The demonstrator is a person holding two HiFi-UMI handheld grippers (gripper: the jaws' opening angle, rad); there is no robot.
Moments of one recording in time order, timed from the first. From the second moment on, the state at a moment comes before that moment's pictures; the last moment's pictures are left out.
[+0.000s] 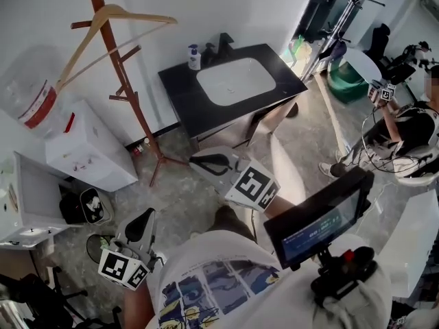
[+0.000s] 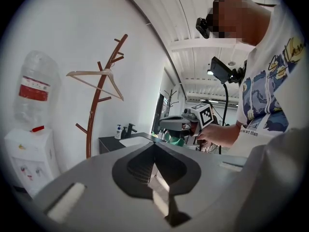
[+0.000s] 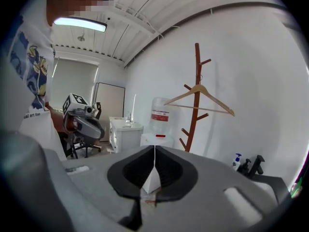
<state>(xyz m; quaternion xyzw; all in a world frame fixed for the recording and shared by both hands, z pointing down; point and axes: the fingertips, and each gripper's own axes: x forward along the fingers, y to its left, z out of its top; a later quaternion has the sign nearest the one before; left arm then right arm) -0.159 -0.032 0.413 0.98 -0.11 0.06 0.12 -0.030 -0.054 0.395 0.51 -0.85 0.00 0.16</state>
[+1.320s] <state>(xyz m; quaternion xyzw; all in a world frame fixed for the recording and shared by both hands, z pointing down) -0.168 -0.017 0.415 0.98 -0.11 0.06 0.13 -0.078 -0.026 0.403 0.48 -0.86 -0.01 0.17</state>
